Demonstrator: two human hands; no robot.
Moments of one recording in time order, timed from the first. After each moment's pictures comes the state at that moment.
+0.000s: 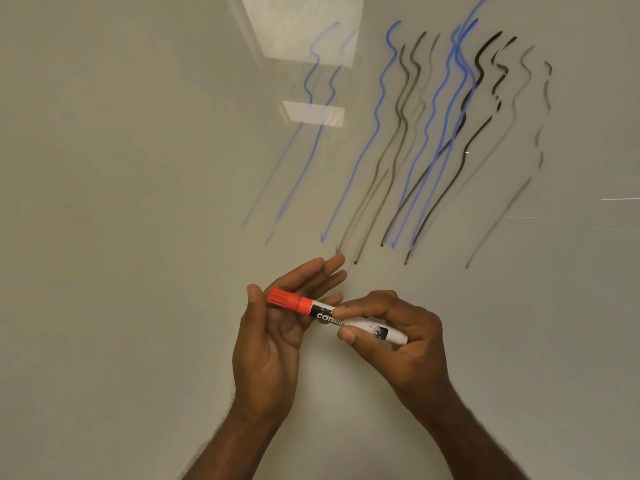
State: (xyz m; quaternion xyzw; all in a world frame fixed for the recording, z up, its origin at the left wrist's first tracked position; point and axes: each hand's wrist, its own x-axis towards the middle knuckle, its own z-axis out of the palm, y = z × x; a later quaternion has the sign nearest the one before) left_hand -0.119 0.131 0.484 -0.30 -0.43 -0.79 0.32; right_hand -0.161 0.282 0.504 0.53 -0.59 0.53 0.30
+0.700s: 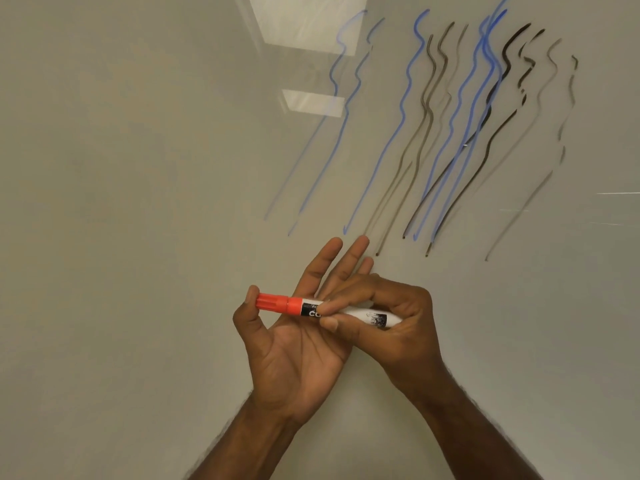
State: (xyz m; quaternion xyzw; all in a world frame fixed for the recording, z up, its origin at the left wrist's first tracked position) left_hand -0.126 0.122 0.467 -0.45 -0.22 -0.87 0.00; right_hand -0.140 0.246 0.519 0.57 -0.58 0.53 0.25
